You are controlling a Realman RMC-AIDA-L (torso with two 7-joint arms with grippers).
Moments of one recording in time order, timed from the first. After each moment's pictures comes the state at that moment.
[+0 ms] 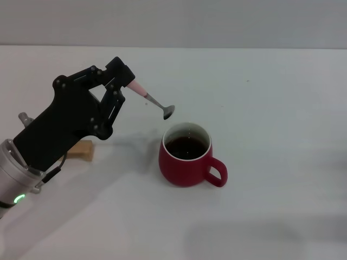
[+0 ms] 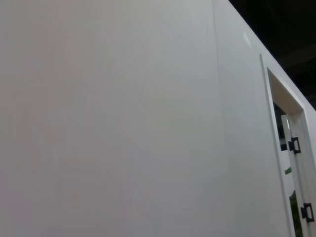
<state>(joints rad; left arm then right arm) -0.23 -2.01 1.89 0.54 0.27 1.55 -0.56 0.24 2.08 0.32 0.15 -1.59 -1.35 -0.05</state>
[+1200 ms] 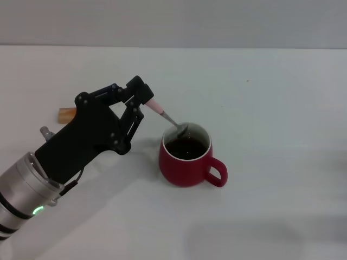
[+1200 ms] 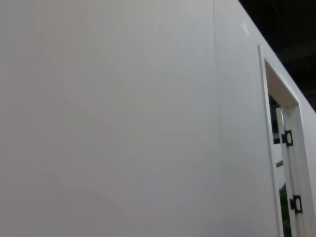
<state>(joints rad) -0.25 -2.05 1.89 0.46 0.31 1.55 -0.56 0.24 2.08 0.32 0.15 -1.59 -1.36 -0.05</state>
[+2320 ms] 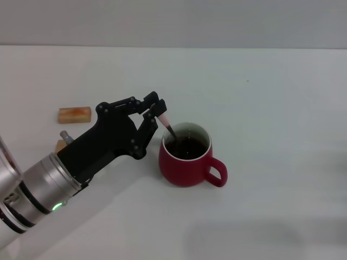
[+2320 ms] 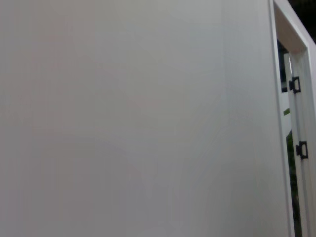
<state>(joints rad) -0.32 -2.07 1.92 0.39 0.31 1.42 -0.50 0.23 2.08 0.32 0.15 -1.59 -1.36 -0.04</state>
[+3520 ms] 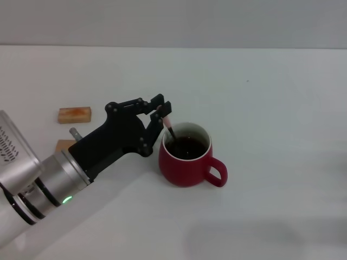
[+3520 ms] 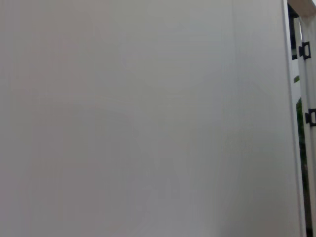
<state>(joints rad) -0.35 -2.07 1.93 0.39 0.31 1.31 -0.47 0.23 2.08 0.32 0.14 -1.59 -1.36 -0.04</state>
